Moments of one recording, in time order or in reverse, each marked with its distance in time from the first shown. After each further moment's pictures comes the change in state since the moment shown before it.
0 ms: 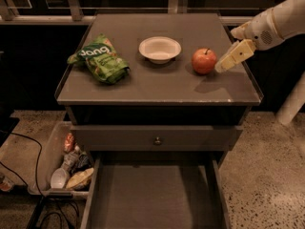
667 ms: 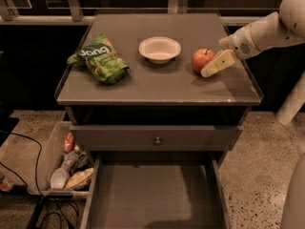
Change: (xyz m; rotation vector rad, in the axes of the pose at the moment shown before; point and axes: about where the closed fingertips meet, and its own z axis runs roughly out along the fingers) arm 0.016 -0.028 0.065 0.009 -0.023 0.053
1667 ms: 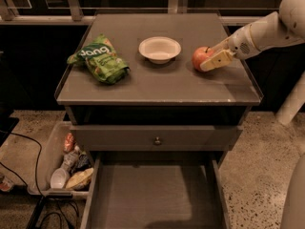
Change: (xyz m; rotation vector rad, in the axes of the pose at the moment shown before) arm 0.000 0.000 0.000 -0.001 0.000 0.000
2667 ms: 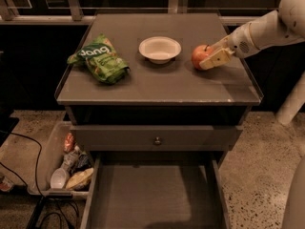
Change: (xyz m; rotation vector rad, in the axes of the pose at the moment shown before) arm -0.007 0.000 -0.001 0.012 -0.006 -0.015
